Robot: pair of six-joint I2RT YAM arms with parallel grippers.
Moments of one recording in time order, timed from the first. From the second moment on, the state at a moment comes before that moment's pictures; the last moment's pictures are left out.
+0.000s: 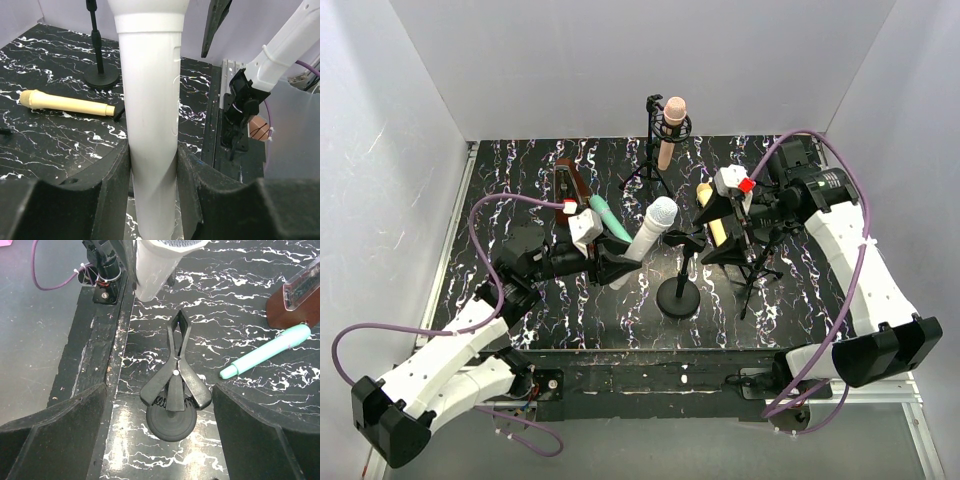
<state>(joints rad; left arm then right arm) -0.65 0.86 0.74 0.11 0.67 -0.08 0.32 1.34 1.54 -1.30 -1.23 -1.07</state>
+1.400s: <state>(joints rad) -0.72 1.15 0.67 0.63 0.70 -0.23 0.34 1.31 1.39 -1.02 -1.33 -0.85</state>
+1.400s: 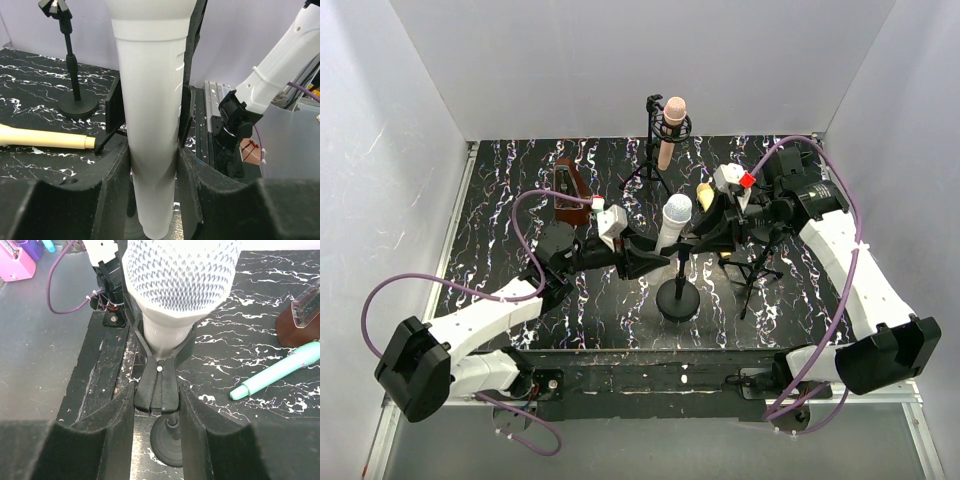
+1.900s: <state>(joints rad) -0.76 1.15 0.63 0.69 0.58 -0.23 0.34 1.27 1.28 -0.88 -1.35 -0.60</state>
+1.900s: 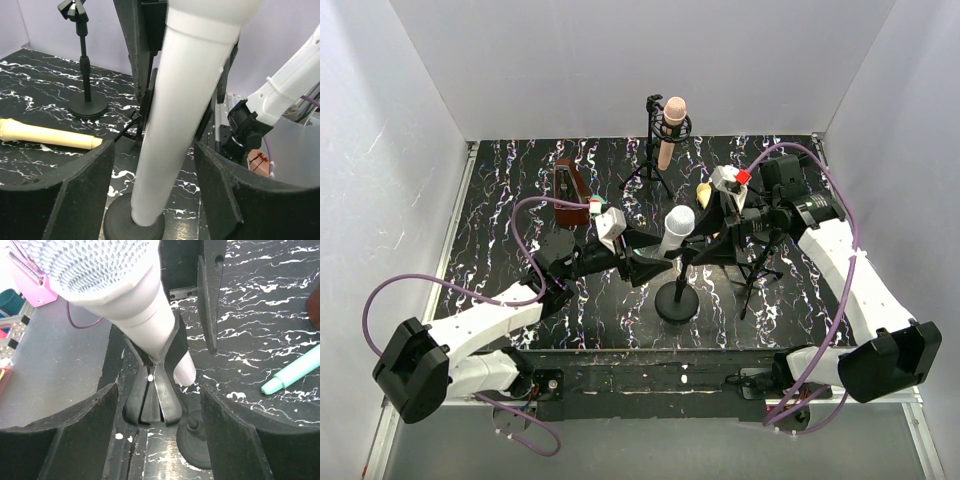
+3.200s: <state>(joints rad) -0.76 0.69 0.63 0.04 0.41 -0.12 0.07 0.97 1.21 -1.06 -1.40 -0.71</state>
